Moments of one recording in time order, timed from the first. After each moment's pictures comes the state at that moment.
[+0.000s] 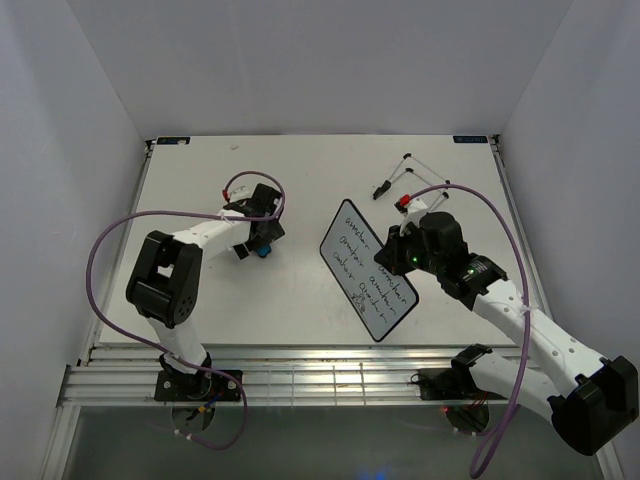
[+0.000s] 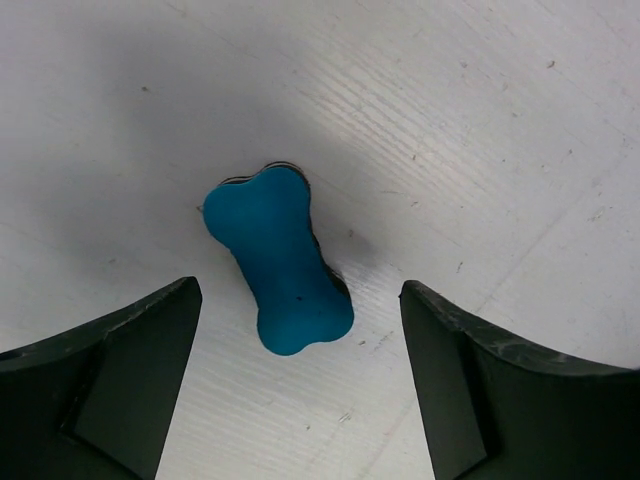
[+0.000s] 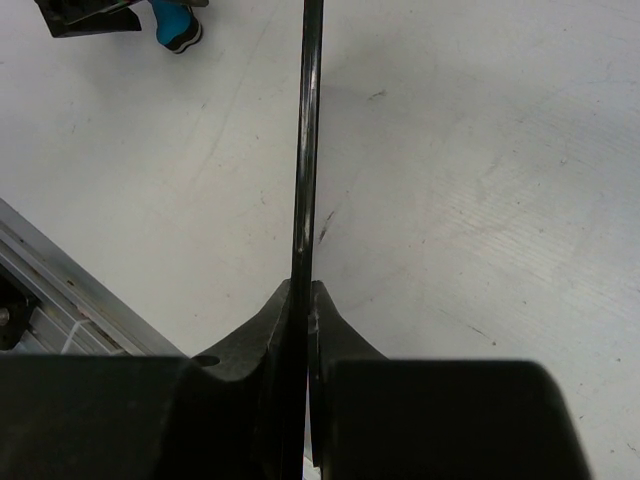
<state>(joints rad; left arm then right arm) -0.43 1.78 1.14 -0.51 -0.39 -0.90 0.59 0.97 0.76 -0.34 -0.18 0.27</state>
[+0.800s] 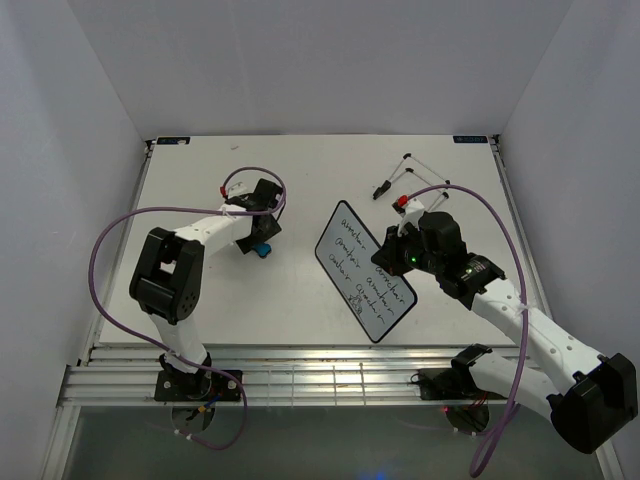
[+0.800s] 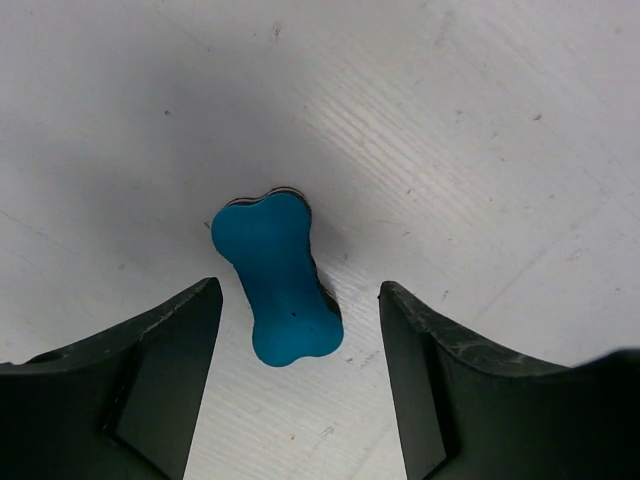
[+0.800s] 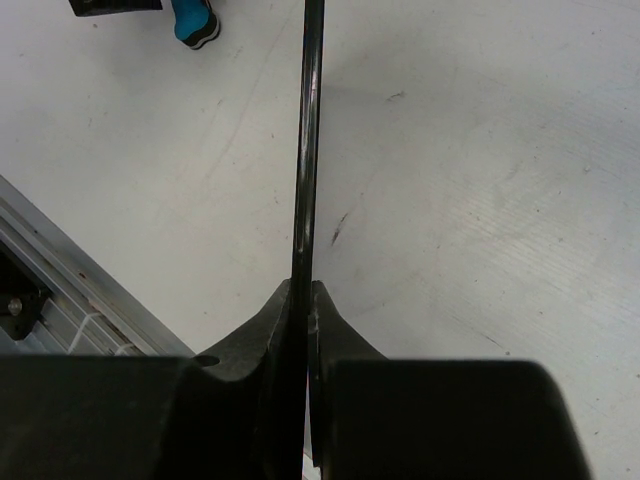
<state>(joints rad) -0.43 1.80 1.22 -0.58 -0.46 -0.96 0.59 0.98 0.76 -0.32 -0.22 0.27</state>
